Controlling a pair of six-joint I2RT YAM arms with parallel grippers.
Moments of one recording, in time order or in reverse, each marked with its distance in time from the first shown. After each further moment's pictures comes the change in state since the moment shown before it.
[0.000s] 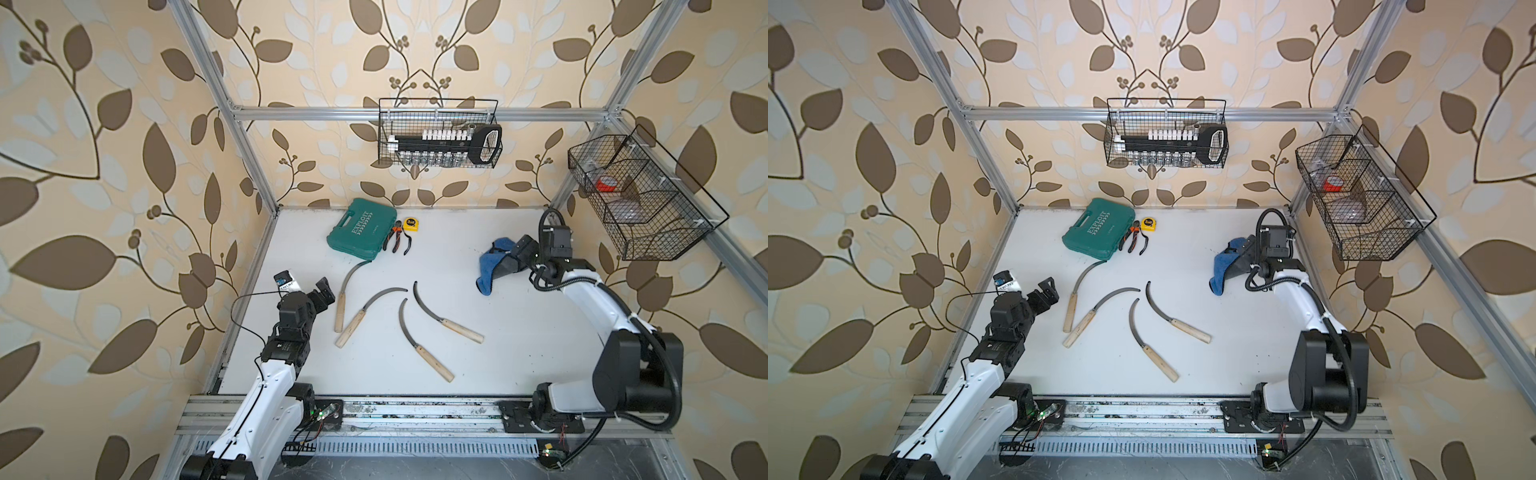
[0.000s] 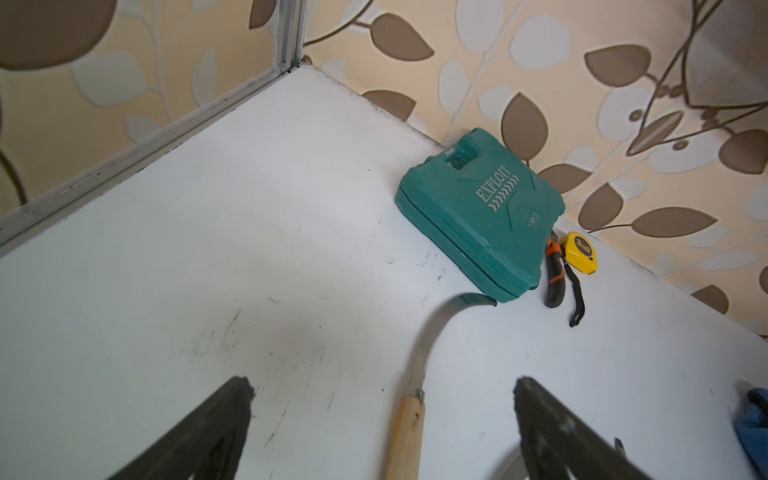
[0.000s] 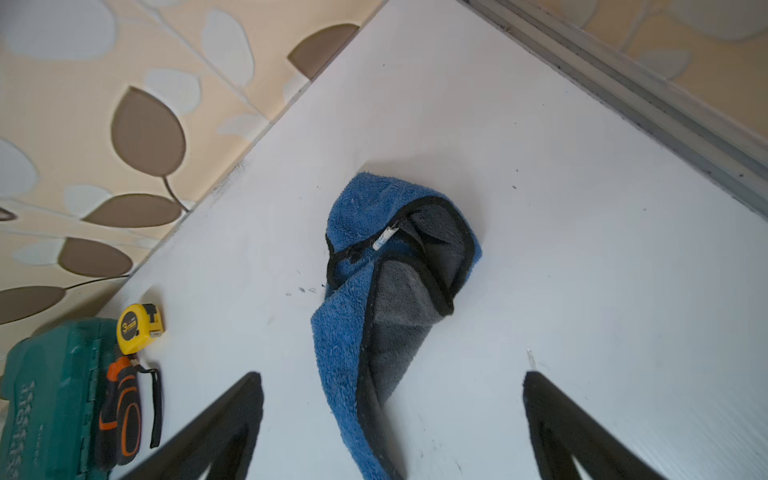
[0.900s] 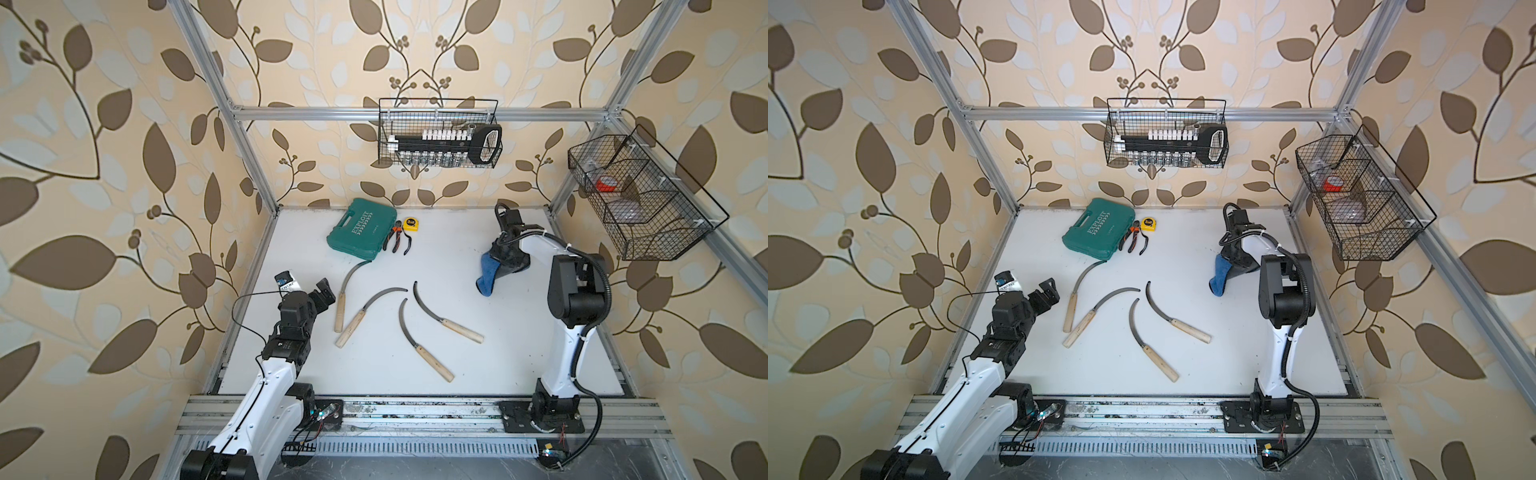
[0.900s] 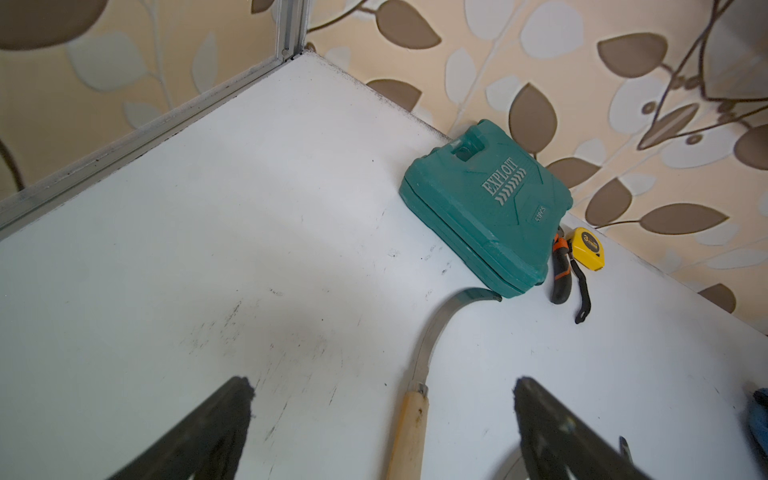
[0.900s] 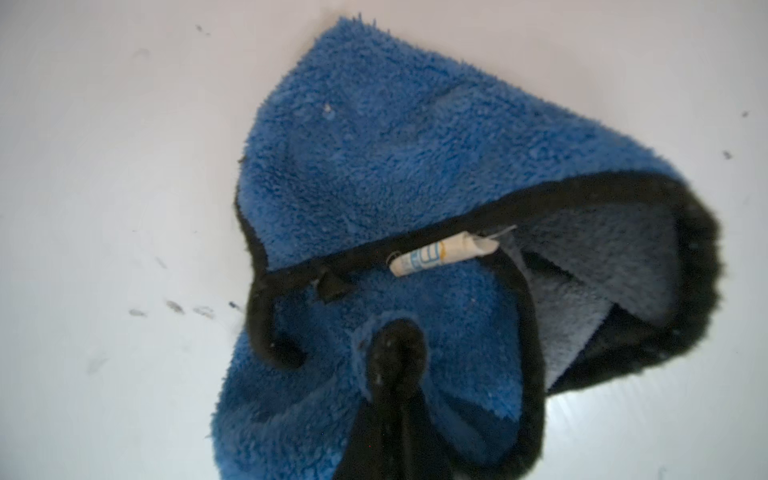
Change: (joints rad) left arm 0.000 0.022 0.000 0.000 0.000 -0.011; right arm 0.107 0.574 0.450 -0.275 0.010 -0.082
